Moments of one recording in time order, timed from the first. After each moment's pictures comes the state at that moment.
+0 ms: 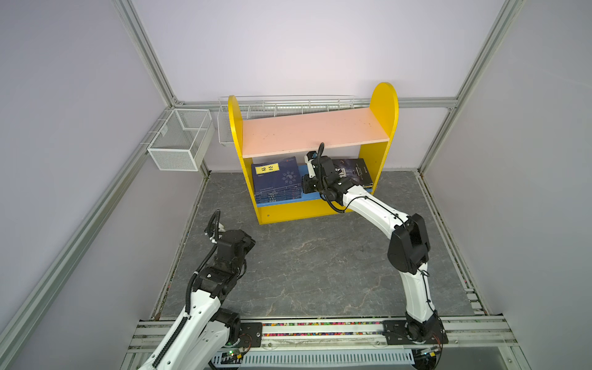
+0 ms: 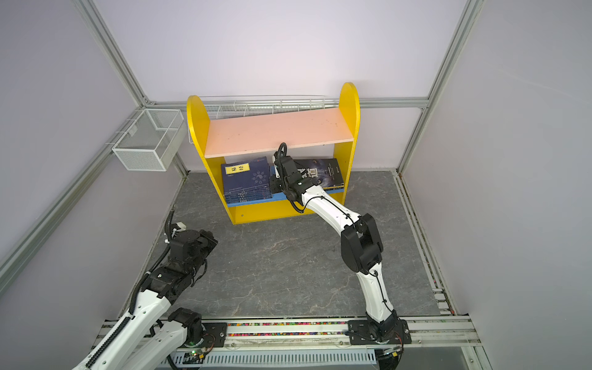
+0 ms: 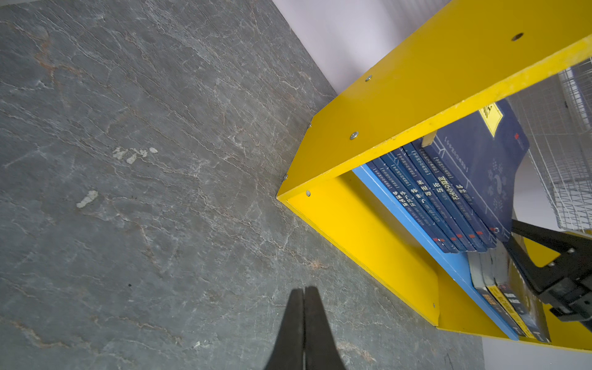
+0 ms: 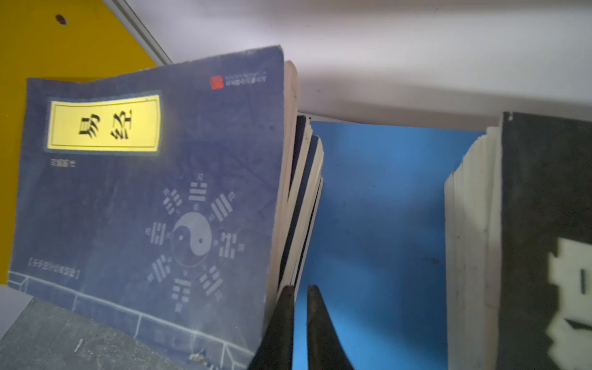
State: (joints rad) left arm -0.36 0.72 0.55 -0.36 -0.31 -1.02; right arm 0.66 2.14 1.96 -0.40 0.04 0.31
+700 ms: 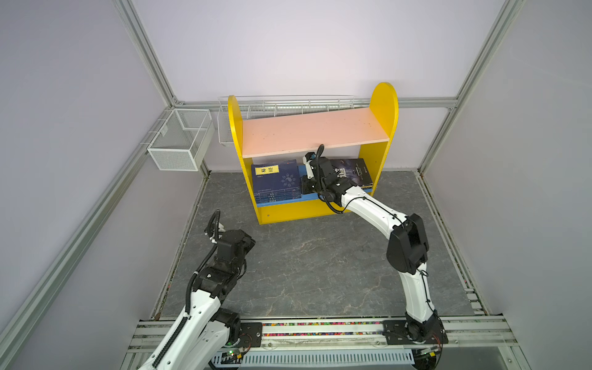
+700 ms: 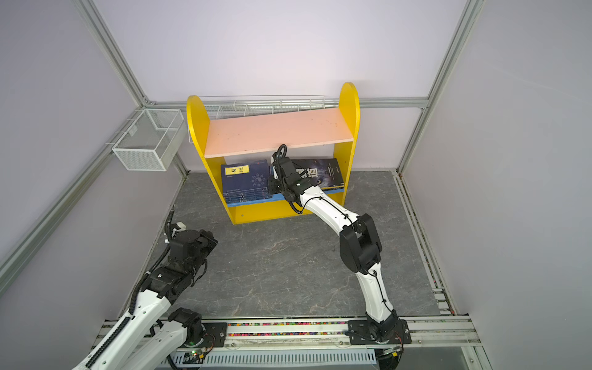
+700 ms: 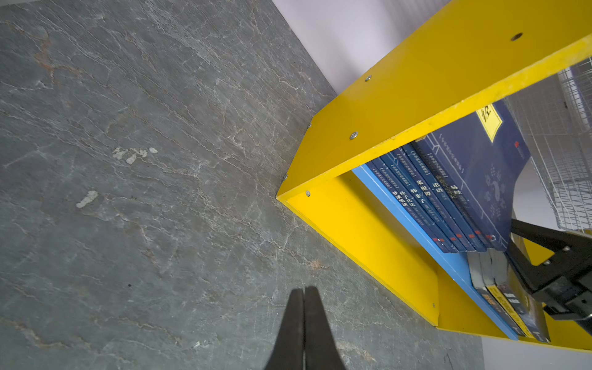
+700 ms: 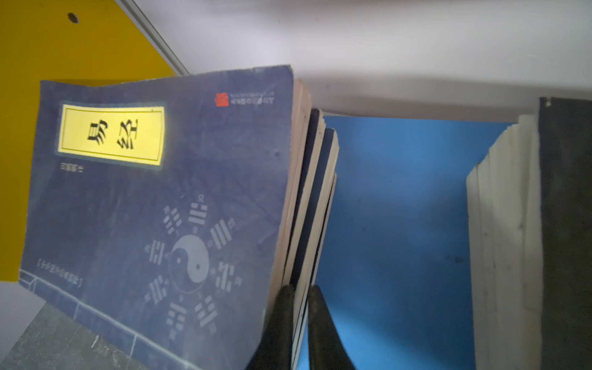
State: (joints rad) left arm -0.36 0.72 0.55 -0.36 -0.31 -1.02; right arm 0.68 2.14 1.96 -0.39 0.02 0.34
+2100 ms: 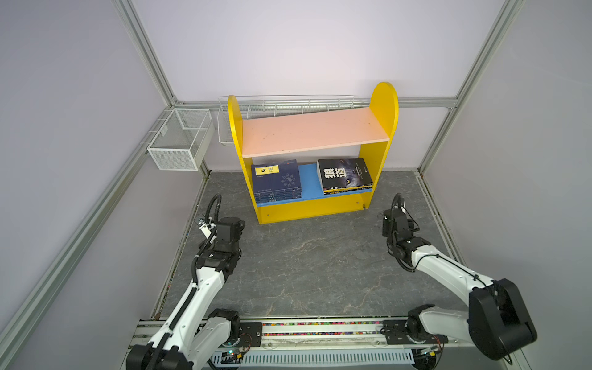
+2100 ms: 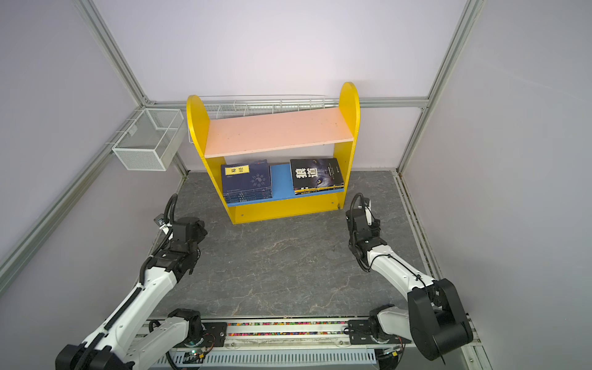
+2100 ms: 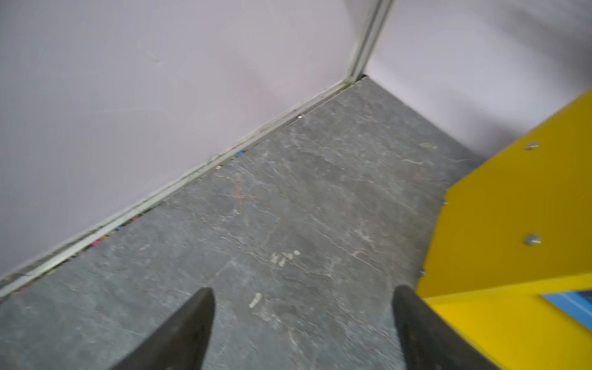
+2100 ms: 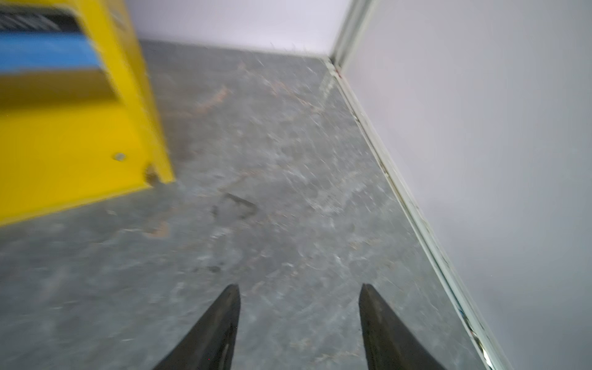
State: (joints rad) left arm -0.20 1.02 0.64 -0.34 -0.72 -0.65; right arm 0.30 1.27 0.62 -0.05 0.68 0.17
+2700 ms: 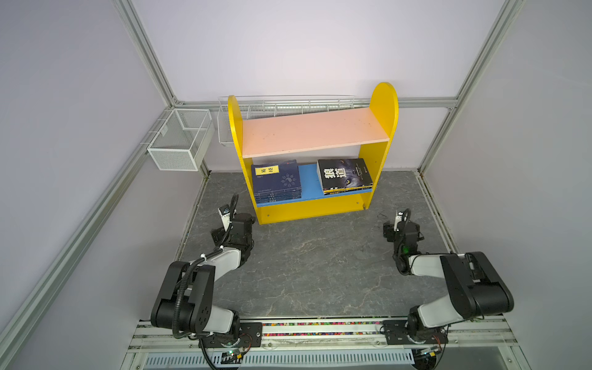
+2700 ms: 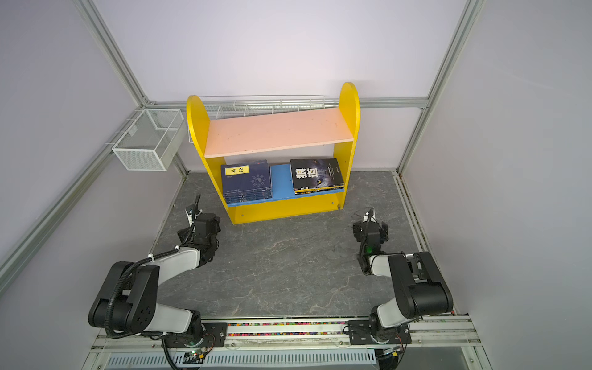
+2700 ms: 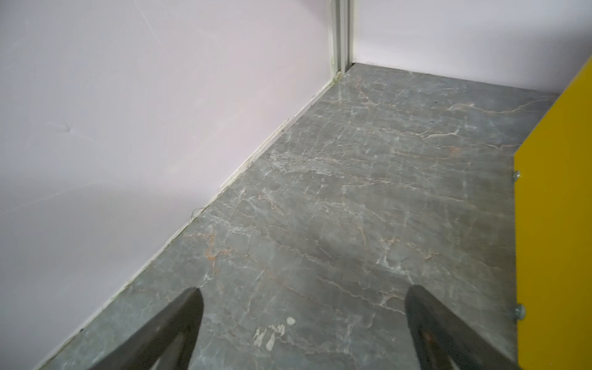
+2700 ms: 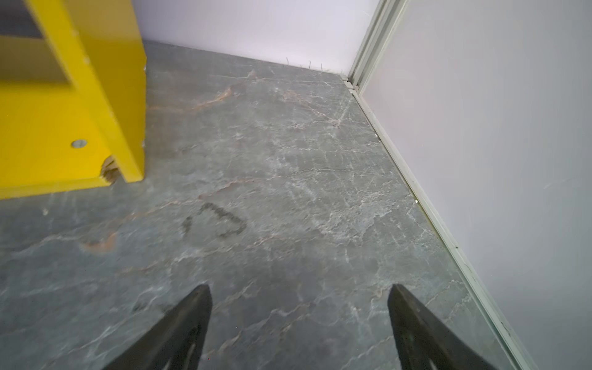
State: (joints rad) left arm -0.21 1.45 0.55 0.36 -0.75 -0.24; right arm 0.03 1.53 0.38 0.78 0.29 -0.06
